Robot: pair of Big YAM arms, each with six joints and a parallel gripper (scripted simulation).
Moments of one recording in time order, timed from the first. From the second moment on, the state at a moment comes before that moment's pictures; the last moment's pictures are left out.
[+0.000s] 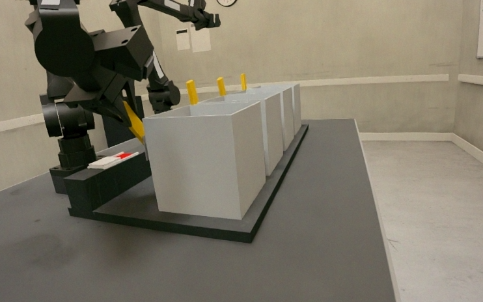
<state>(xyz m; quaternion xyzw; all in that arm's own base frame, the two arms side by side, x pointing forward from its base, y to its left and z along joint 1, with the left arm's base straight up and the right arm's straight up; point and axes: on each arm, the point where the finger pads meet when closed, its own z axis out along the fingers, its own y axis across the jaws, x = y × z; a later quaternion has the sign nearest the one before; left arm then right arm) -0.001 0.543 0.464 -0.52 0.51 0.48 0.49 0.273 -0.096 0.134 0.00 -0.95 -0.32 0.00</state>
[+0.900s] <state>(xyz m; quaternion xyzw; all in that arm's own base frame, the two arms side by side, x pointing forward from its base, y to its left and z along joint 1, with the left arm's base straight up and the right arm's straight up) -0.001 0.543 0.464 -0.52 0.51 0.48 0.49 0.273 -0.095 0.133 0.00 -0.95 -0.33 0.00</state>
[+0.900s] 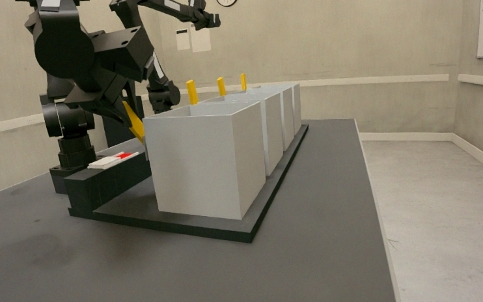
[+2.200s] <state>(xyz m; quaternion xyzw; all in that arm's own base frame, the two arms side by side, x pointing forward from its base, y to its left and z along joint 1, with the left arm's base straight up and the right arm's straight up) -0.001 0.543 0.464 -0.52 0.51 0.48 0.49 0.273 -0.117 0.159 -0.01 -0.95 -0.33 0.00</state>
